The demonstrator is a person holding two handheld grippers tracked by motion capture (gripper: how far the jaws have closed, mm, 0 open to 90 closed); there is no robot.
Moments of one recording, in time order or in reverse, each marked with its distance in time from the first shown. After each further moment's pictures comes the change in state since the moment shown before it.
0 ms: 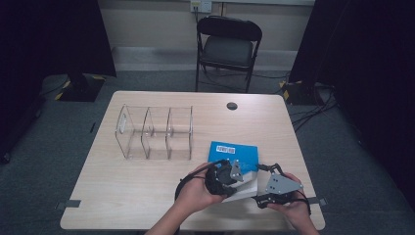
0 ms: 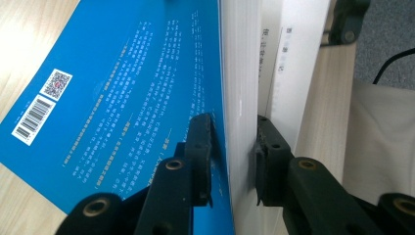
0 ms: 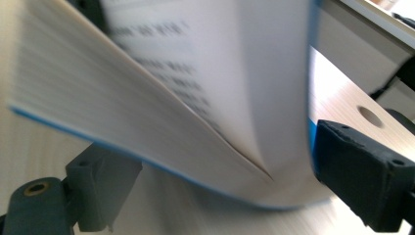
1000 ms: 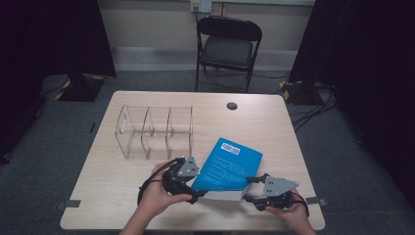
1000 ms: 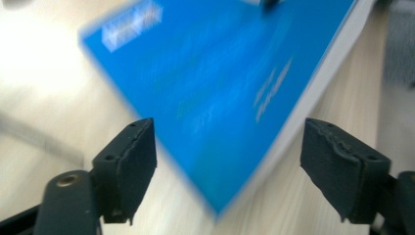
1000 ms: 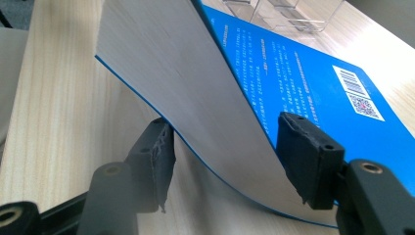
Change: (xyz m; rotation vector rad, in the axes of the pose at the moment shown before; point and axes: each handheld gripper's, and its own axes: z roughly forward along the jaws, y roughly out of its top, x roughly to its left) left arm 0.034 -0.109 -0.040 -0.152 0.056 -0.152; right arm 0.008 -0.002 0.004 0.039 0.188 0.054
